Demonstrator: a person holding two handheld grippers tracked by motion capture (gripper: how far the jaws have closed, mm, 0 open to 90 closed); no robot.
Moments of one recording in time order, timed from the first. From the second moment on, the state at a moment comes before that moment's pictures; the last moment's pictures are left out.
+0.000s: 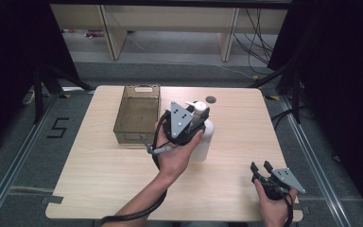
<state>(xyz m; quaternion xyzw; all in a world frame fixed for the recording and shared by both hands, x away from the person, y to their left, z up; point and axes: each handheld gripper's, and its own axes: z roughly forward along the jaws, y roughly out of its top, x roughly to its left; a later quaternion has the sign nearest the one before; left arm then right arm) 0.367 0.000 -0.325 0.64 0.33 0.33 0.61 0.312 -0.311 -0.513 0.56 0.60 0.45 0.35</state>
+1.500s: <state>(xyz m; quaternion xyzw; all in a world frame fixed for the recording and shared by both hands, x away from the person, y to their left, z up) 0.387 0.112 -0.306 0.60 0.38 0.40 0.58 0.311 -0.311 -0.512 0.56 0.61 0.44 0.35</state>
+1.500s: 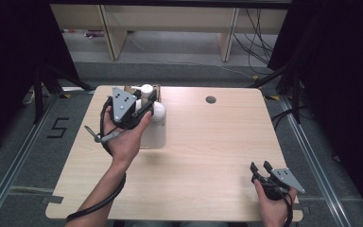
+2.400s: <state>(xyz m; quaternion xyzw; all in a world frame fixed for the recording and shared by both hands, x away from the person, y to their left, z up) 0.399 0.143 -0.294 0.58 0.41 0.42 0.57 0.311 -0.309 -0.513 0.56 0.60 0.45 0.35</state>
